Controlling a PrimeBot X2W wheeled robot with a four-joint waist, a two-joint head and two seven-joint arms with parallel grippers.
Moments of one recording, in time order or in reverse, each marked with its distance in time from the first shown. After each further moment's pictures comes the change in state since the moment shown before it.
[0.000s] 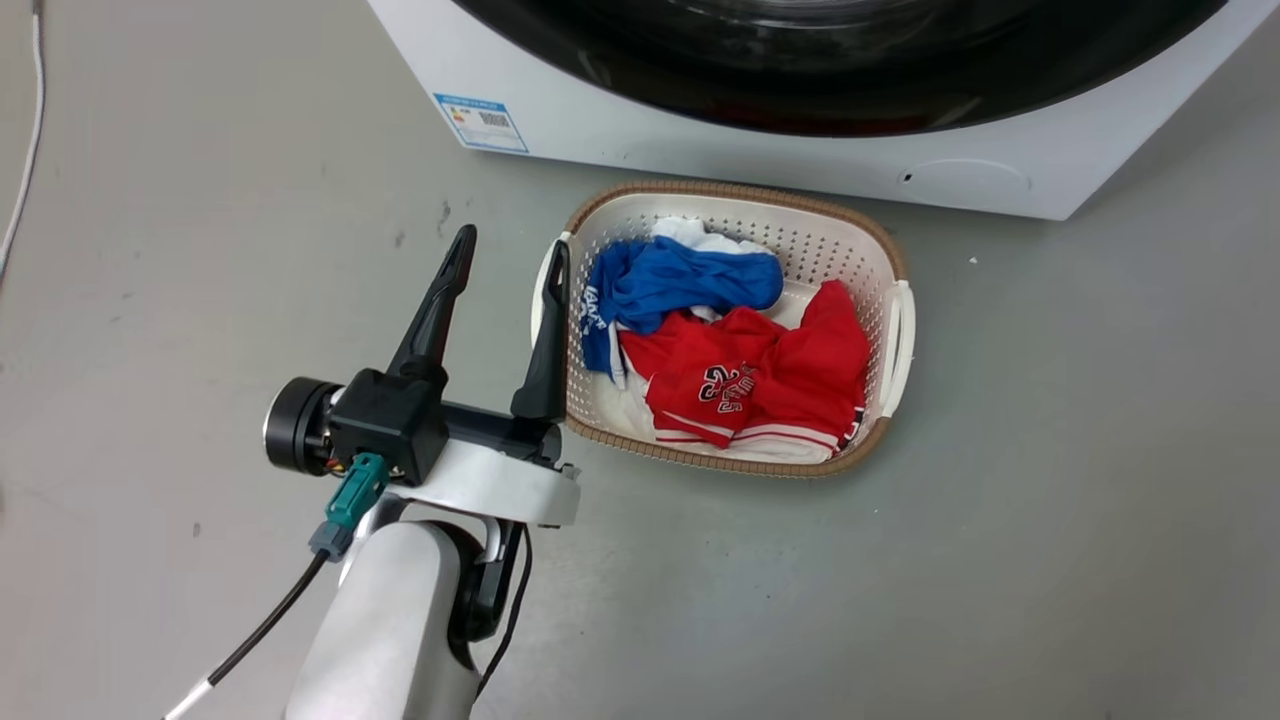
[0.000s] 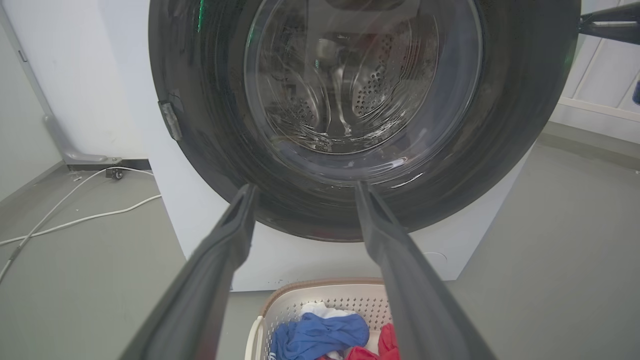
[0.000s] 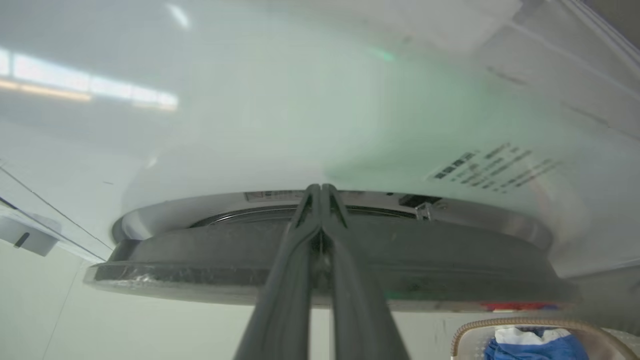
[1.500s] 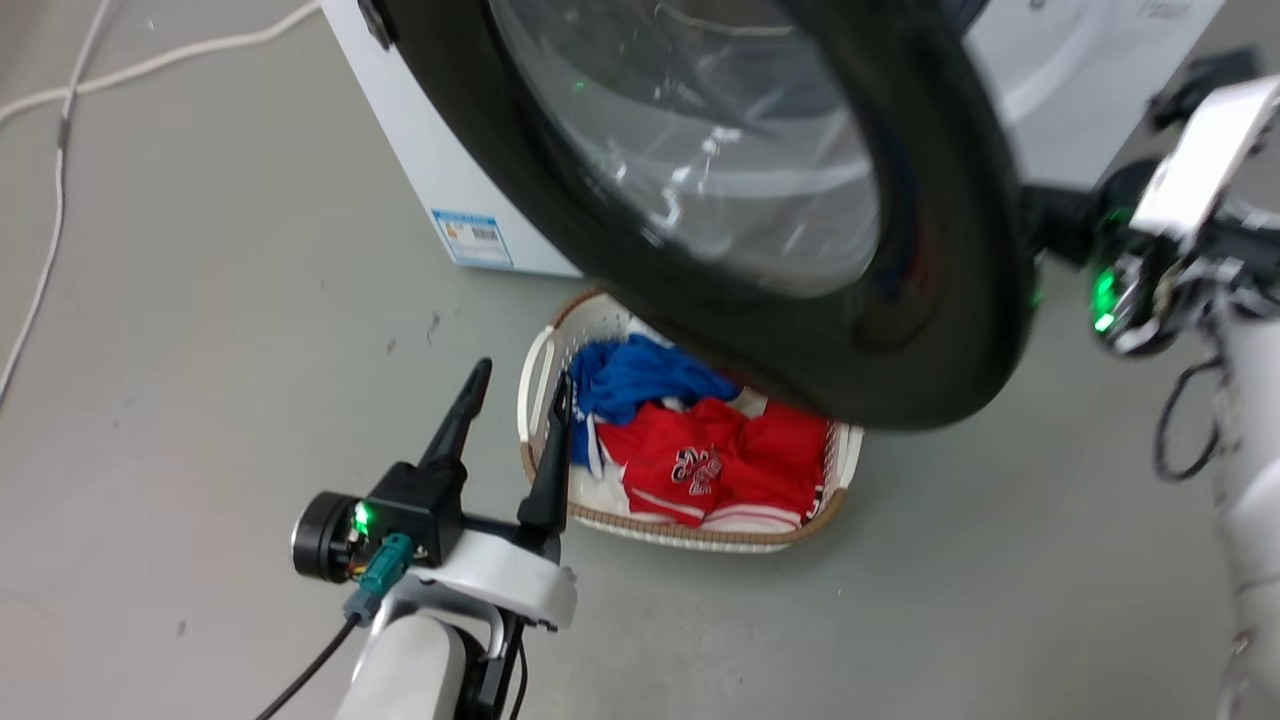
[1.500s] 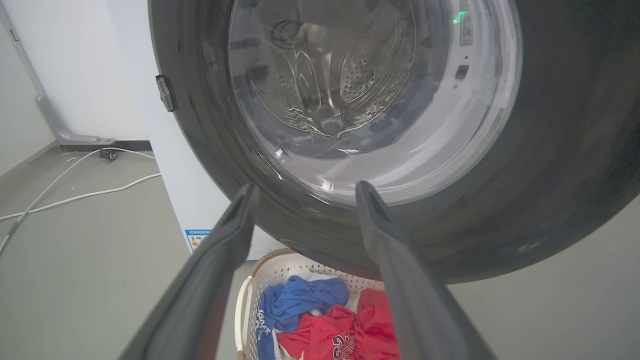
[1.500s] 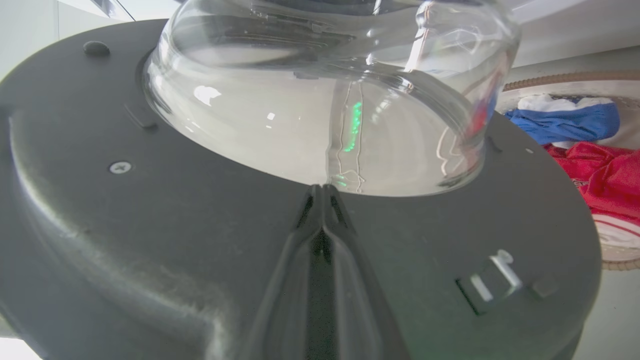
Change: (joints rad) left arm 0.126 -0.009 0.006 0.089 0.007 -0.022 0.000; right arm 0.378 0.166 0.061 -0.255 0.003 0.000 0.582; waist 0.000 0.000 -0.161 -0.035
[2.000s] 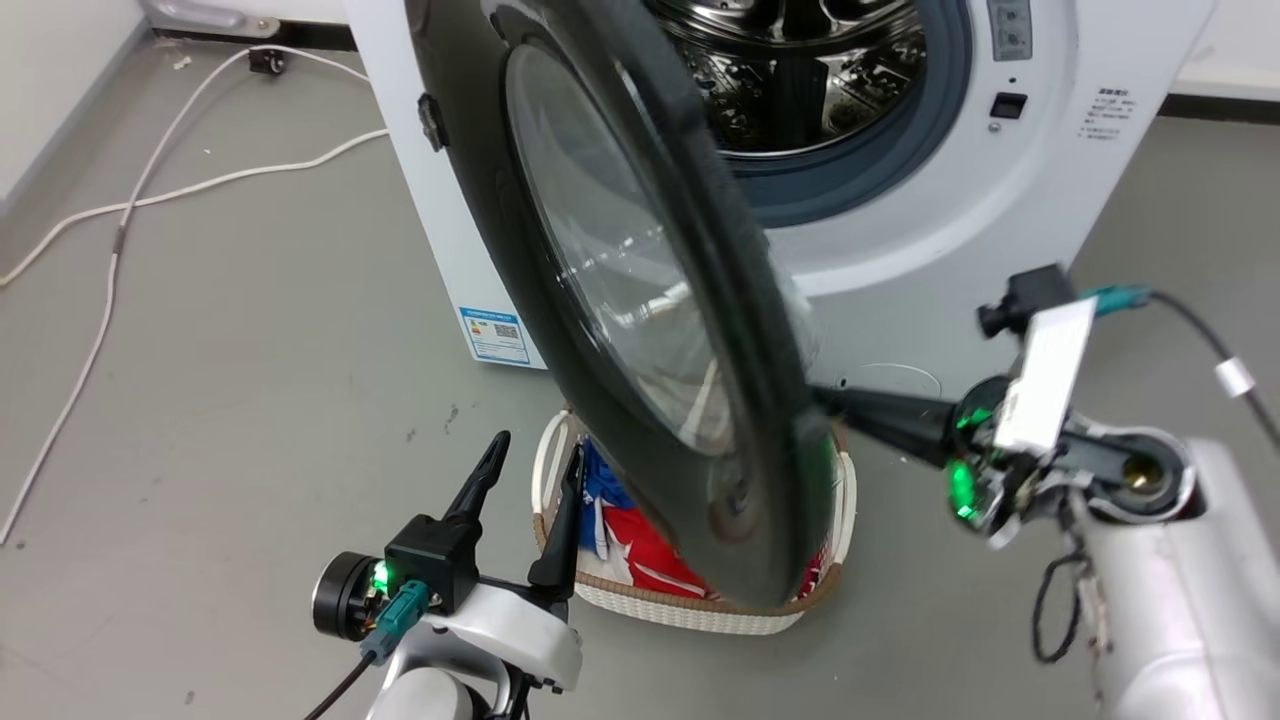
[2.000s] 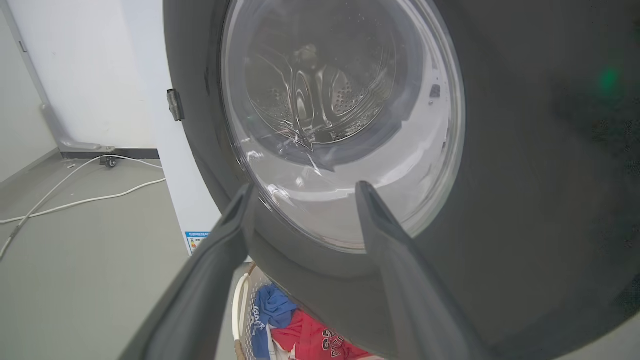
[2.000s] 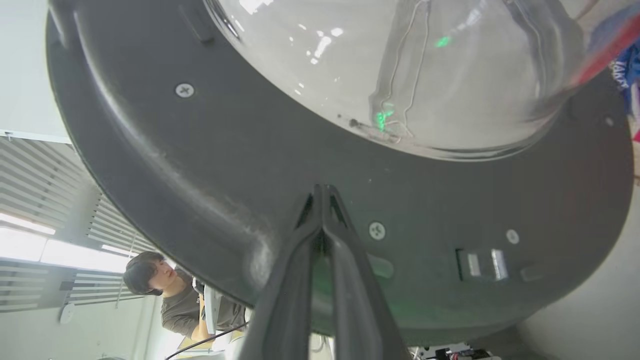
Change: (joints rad) left arm 0.076 0.000 -0.017 0.066 -0.016 -0.032 0.000; right arm 0.394 0.151 0.056 -0.315 0.098 0.000 0.076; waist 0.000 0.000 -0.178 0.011
